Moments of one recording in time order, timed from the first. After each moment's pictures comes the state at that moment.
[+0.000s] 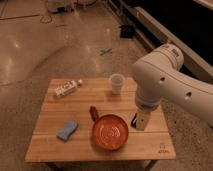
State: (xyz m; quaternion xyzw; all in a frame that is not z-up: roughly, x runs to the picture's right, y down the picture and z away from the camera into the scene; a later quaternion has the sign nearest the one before) arm 0.145 0.085 0.559 -0.27 0.08 0.13 0.95
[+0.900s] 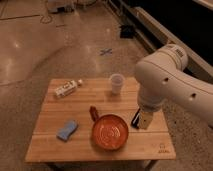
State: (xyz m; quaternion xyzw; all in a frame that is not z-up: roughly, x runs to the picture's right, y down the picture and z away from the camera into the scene) arm 0.152 0.085 0.557 -0.27 0.08 0.13 0.95
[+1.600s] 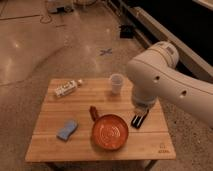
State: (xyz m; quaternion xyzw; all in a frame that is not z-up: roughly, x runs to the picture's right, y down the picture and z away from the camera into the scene) arm 0.119 0.075 0.554 -0.25 0.08 0.14 0.95
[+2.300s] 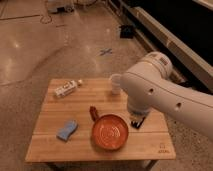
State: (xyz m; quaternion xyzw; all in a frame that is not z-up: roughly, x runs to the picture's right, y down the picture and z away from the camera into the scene) arm 0.133 0.098 0.556 -0.25 0.09 0.15 0.95
